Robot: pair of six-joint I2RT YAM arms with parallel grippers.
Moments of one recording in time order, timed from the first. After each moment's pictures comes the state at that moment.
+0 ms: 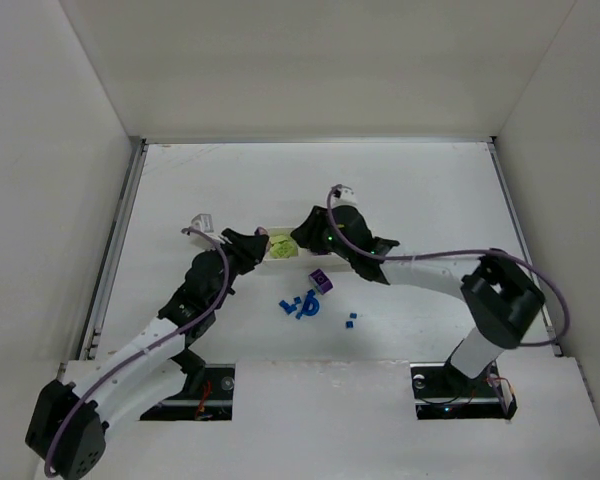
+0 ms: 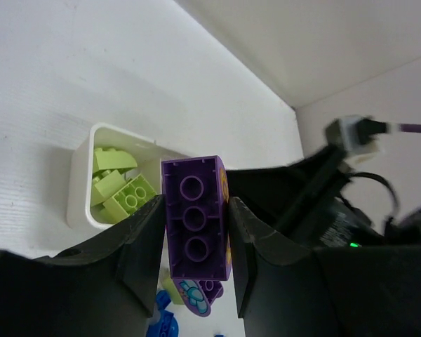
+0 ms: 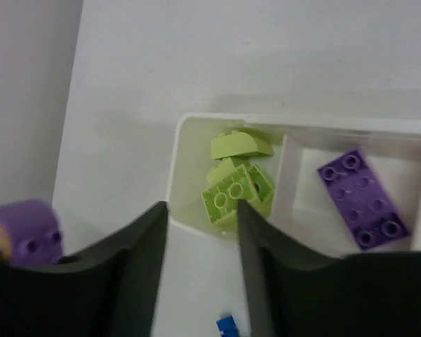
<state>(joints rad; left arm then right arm) -0.58 0.74 0.34 0.24 -0.28 -0.92 0.82 1.71 1.02 0.26 0.15 0.83</state>
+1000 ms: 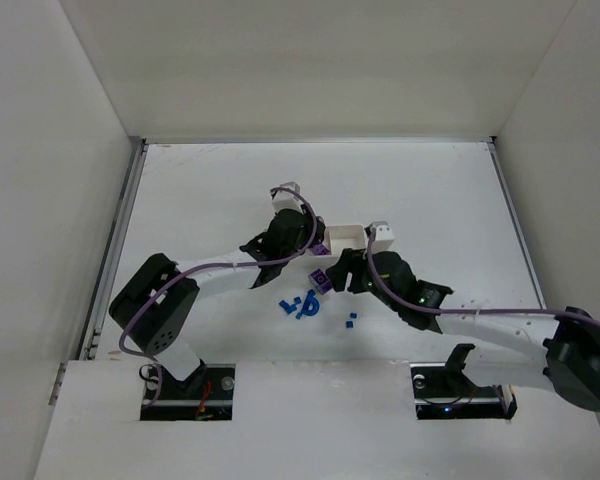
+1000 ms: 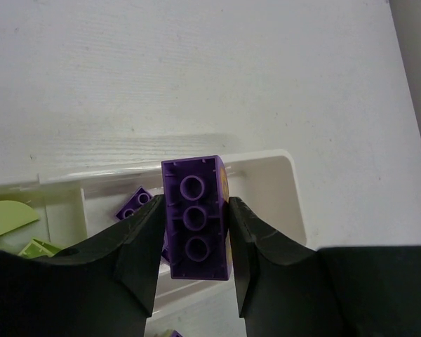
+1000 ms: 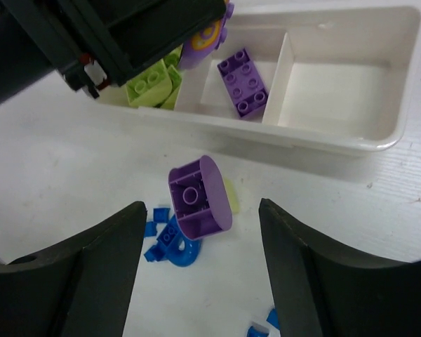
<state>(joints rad) -0.76 1.59 0.82 0.35 -0.29 -0.71 0.91 1.12 0.54 0.15 0.31 0.64</state>
